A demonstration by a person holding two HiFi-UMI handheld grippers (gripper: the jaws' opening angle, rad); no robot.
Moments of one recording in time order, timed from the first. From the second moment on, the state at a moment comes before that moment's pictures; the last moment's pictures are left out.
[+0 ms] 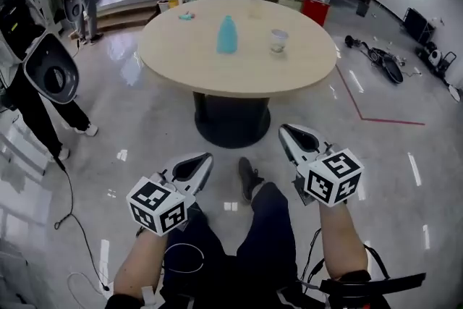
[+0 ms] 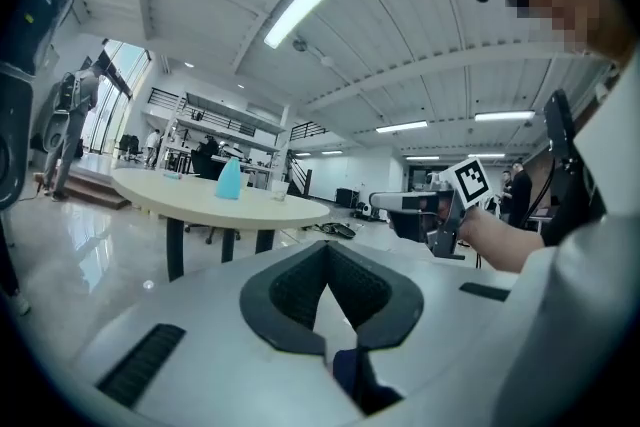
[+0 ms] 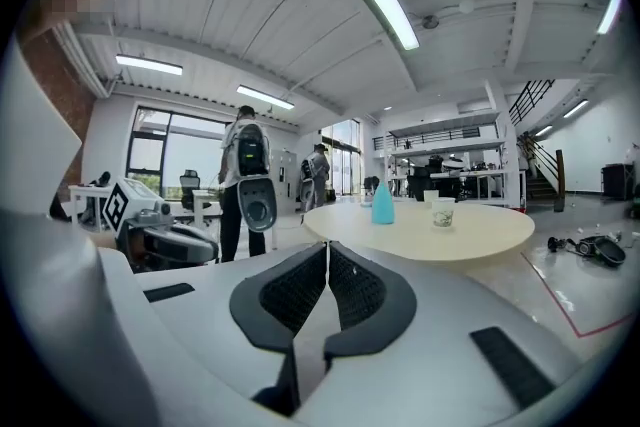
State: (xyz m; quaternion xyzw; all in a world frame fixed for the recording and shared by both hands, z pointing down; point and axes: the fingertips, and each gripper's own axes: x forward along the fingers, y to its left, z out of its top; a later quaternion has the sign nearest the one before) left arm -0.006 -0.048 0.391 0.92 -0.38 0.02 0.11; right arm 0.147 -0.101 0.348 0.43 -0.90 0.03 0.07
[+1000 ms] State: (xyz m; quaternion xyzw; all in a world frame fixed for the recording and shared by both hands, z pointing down) left arm 0.045 0.354 0.384 0.92 -0.38 0.04 0.12; right arm 0.184 0.281 0.331 0.42 -0.91 0.05 0.05
